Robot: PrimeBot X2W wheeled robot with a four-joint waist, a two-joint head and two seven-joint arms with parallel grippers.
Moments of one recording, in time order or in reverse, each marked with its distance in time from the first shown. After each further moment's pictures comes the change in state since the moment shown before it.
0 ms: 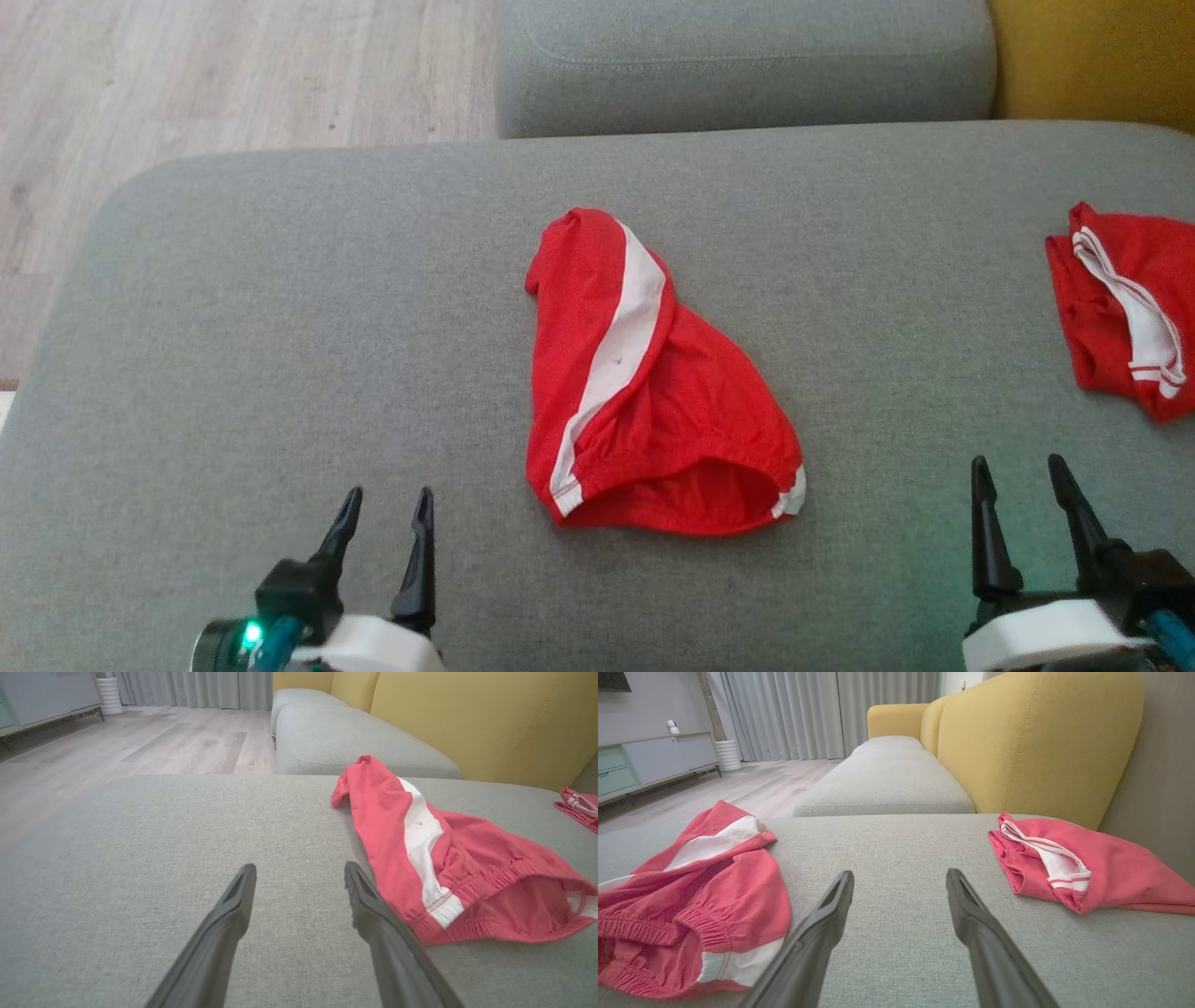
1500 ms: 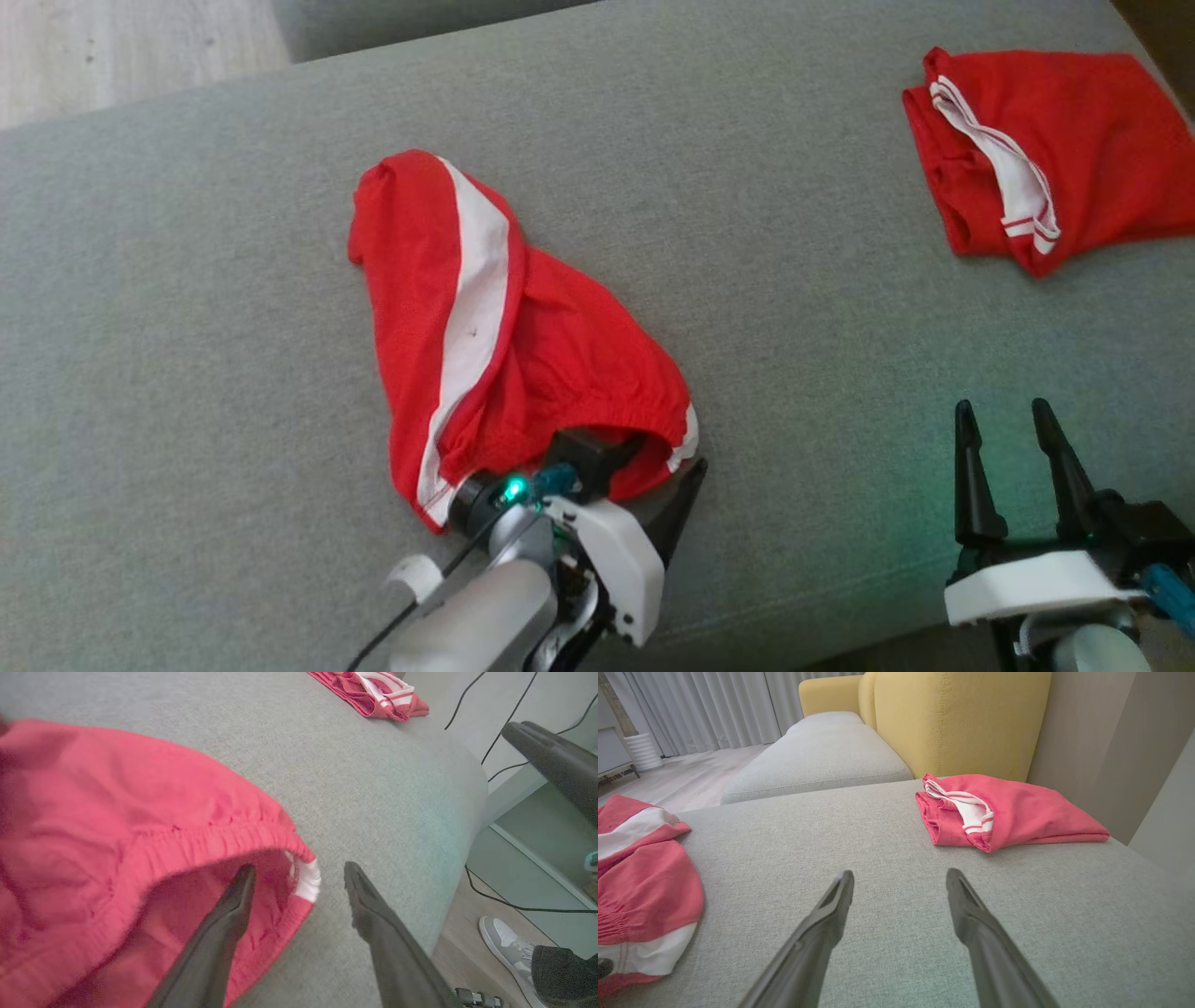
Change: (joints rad) left arm -0.502 -0.056 -0.667 0.294 -0.361 -0.021 0.151; right arm -0.075 0.000 0.039 -0.014 0.054 0.000 0.000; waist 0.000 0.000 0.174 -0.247
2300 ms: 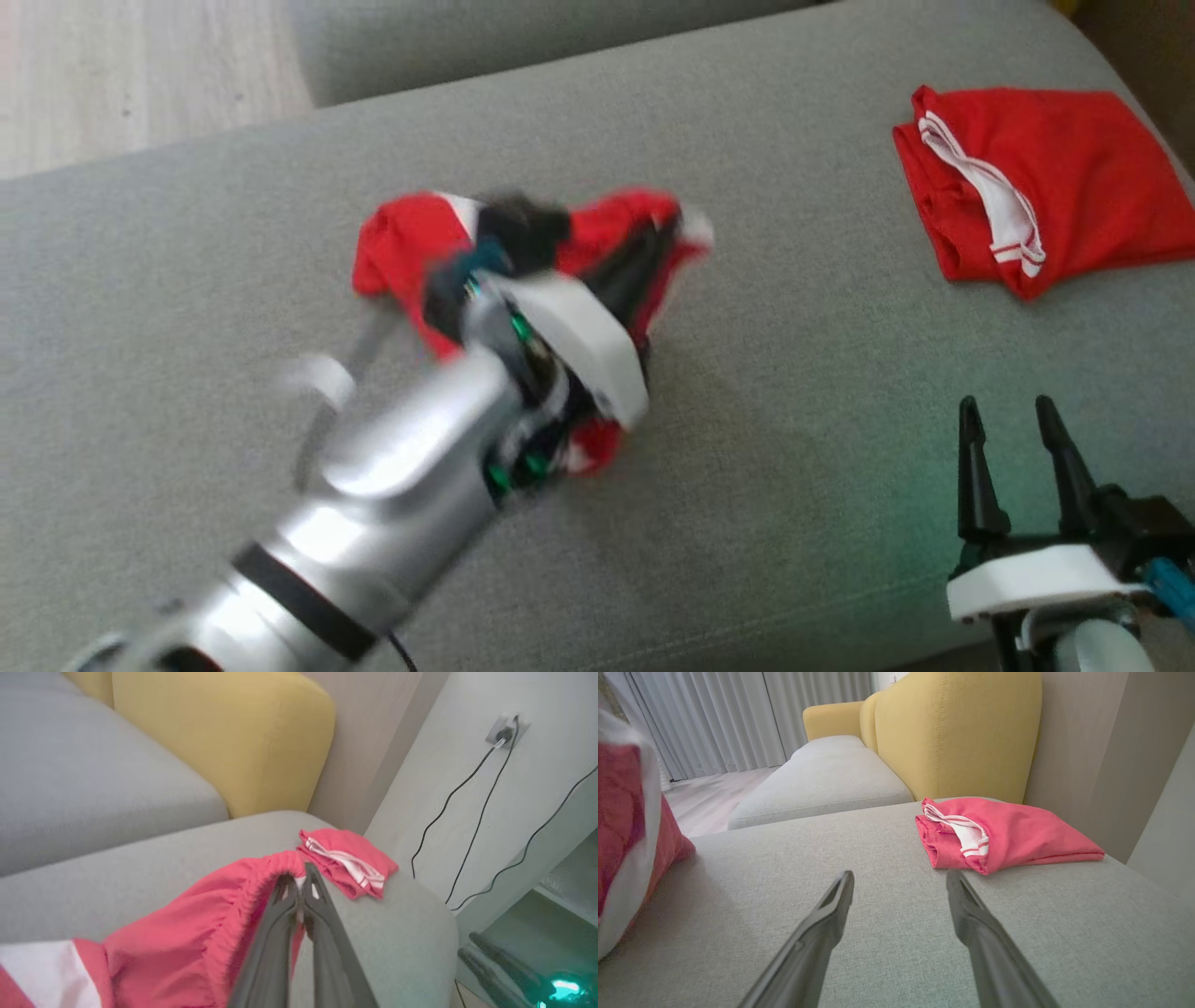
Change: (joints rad) left arm -0.329 0.047 0.003 -0.045 -0.292 -0.028 -0.042; right arm -0.024 0.000 -0.011 0.028 0.006 0.000 0.000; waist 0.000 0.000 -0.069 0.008
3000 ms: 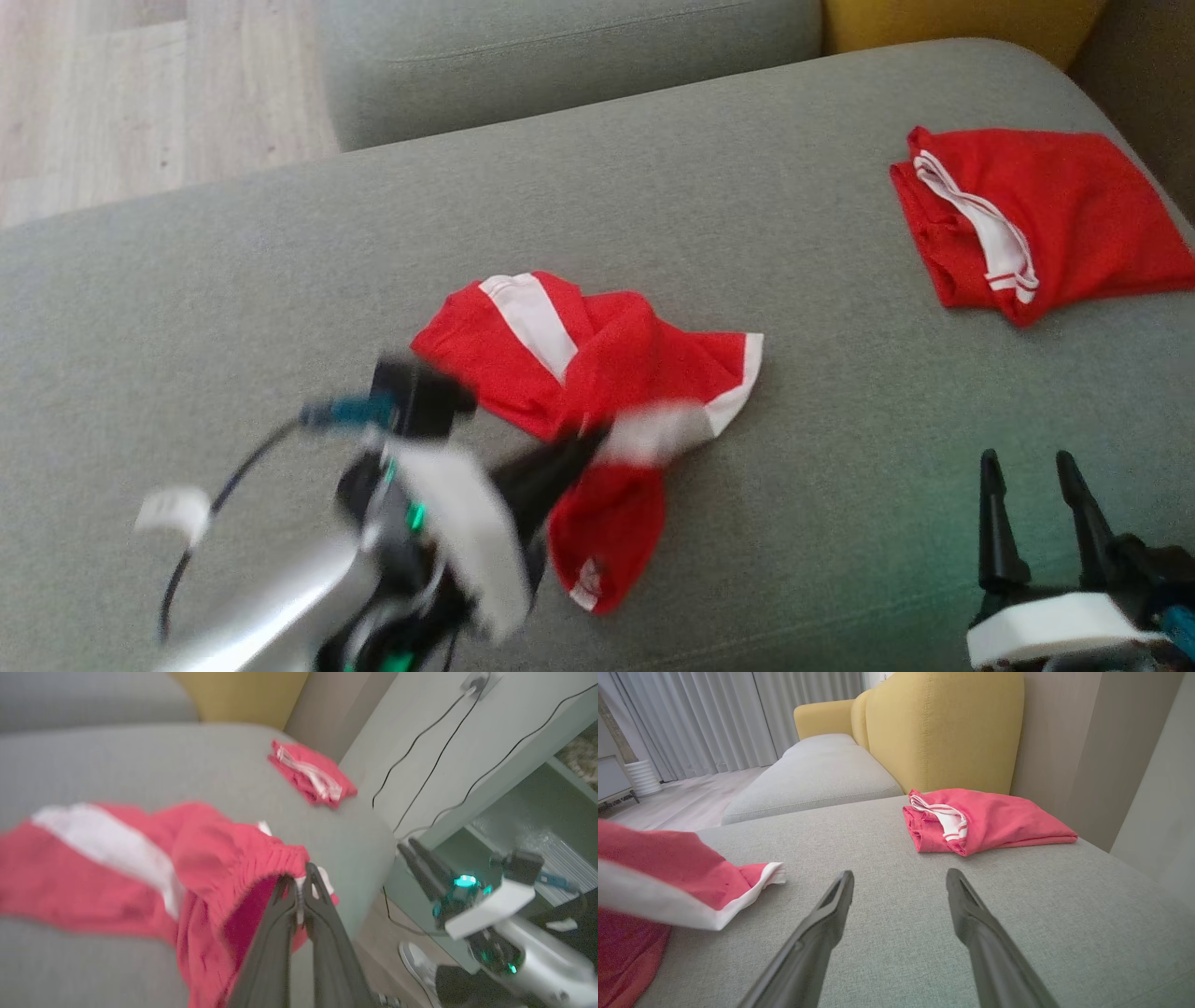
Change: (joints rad) left arm 0.281 0.363 0.013 -0.544 -0.196 0.041 0.237; right arm 0.082 0.000 -0.030 0.005 0.002 0.000 0.000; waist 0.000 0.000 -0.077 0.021
